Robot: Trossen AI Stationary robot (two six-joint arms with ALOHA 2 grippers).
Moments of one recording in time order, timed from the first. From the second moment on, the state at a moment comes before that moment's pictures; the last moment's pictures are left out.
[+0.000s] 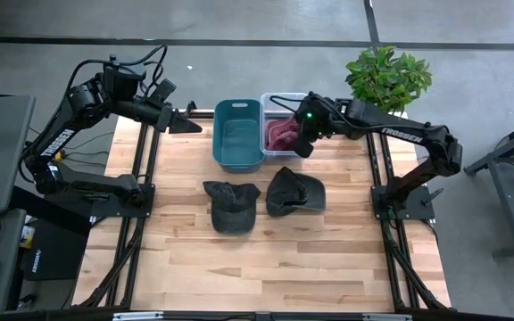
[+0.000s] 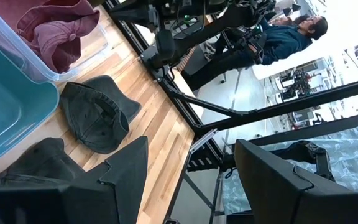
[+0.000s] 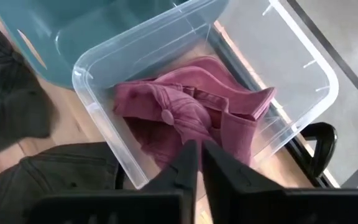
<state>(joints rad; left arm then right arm) 0.54 1.10 1.66 -1.00 0.59 -0.74 -0.36 1.50 1.50 -0.98 0.24 0.15</state>
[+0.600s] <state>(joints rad) 0.54 1.10 1.66 -1.01 0.59 -0.74 -0.39 1.64 1.49 -0.89 0.18 0.46</state>
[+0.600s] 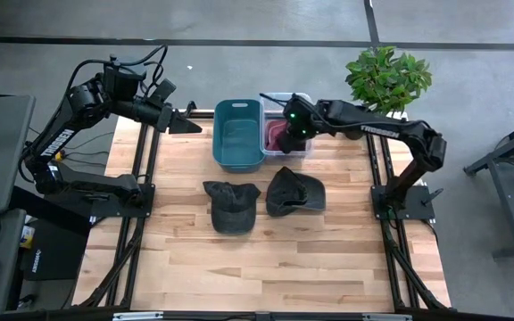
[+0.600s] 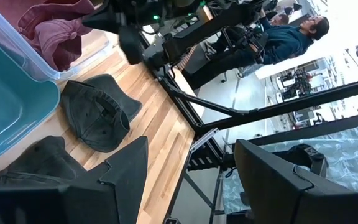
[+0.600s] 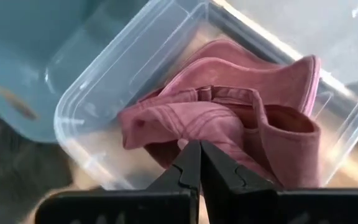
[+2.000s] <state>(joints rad) 0.54 1.10 1.66 -1.02 0.59 -0.74 -0.43 1.76 1.61 -1.00 0.17 0.62</state>
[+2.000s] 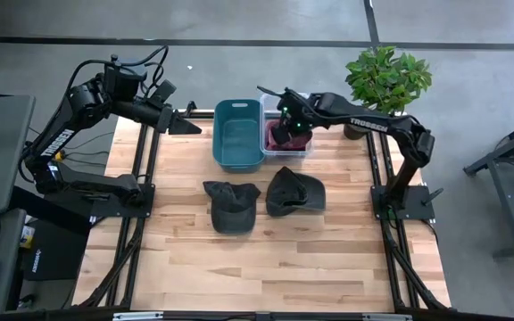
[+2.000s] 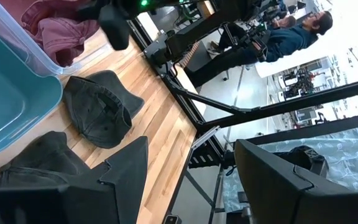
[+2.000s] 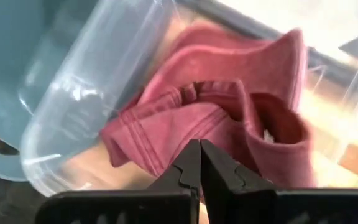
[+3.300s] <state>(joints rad) 0.54 1.10 1.66 -1.05 0.58 -0.74 -0.43 1.76 1.63 -1.04 0.14 0.51</state>
